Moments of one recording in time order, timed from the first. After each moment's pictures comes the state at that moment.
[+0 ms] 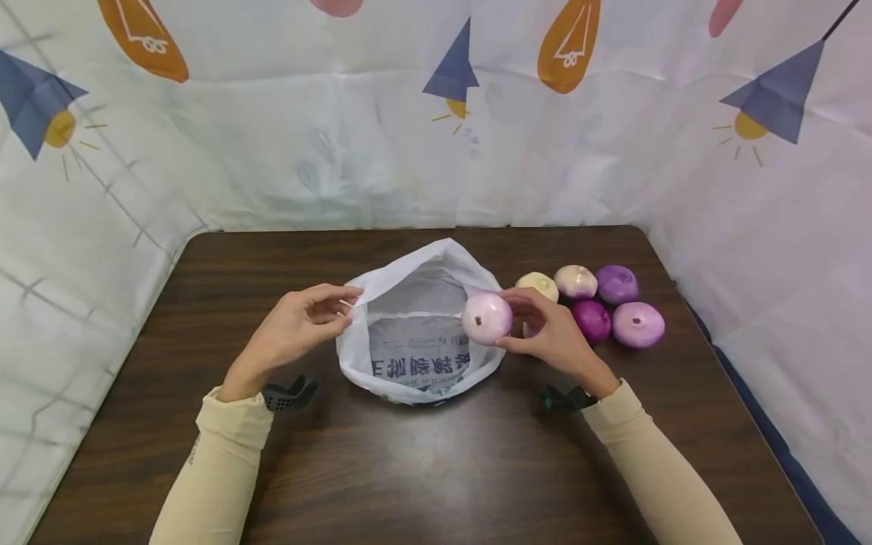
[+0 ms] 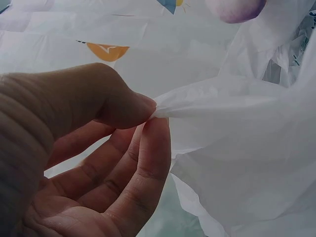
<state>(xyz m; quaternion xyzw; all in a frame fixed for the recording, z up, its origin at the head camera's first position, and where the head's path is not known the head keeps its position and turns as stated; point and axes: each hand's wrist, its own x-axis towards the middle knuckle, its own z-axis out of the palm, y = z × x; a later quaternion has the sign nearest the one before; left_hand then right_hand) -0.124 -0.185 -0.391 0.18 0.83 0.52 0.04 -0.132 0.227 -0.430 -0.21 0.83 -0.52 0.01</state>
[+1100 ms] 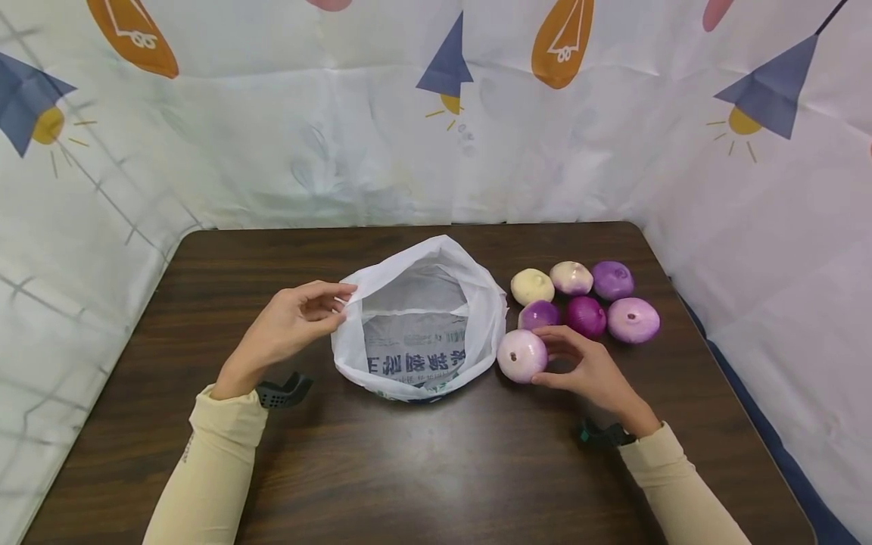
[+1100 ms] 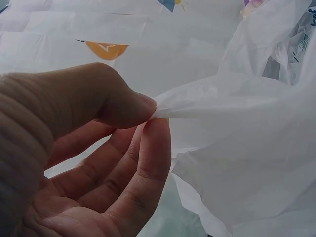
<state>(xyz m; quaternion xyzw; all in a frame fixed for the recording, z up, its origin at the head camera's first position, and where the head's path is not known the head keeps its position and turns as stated) -0.125 -0.186 -0.391 0.17 0.85 0.50 0.05 -0.088 0.289 -0.468 -0.20 0.85 -0.49 0.02</state>
